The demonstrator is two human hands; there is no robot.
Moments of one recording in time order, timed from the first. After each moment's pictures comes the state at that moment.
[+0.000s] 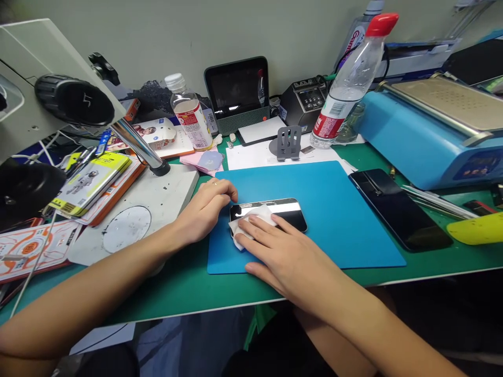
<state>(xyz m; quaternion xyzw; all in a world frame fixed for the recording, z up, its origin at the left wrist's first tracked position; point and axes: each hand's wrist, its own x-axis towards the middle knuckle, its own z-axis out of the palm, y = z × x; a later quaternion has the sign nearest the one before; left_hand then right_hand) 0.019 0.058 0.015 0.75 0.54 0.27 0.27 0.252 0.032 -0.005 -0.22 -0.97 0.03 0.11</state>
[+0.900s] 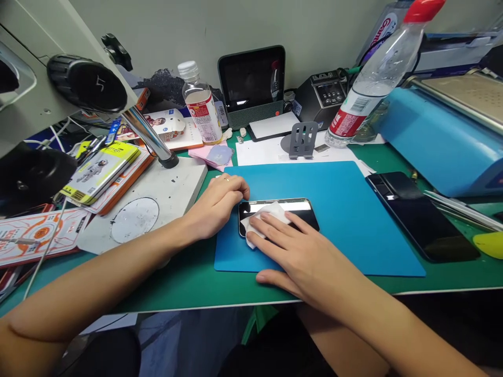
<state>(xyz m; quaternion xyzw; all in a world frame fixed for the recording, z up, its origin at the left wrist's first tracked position) 0.018 0.060 0.013 0.75 0.53 0.28 0.29 0.257 0.040 -0.011 -0.18 -0.97 -0.03 0.13</state>
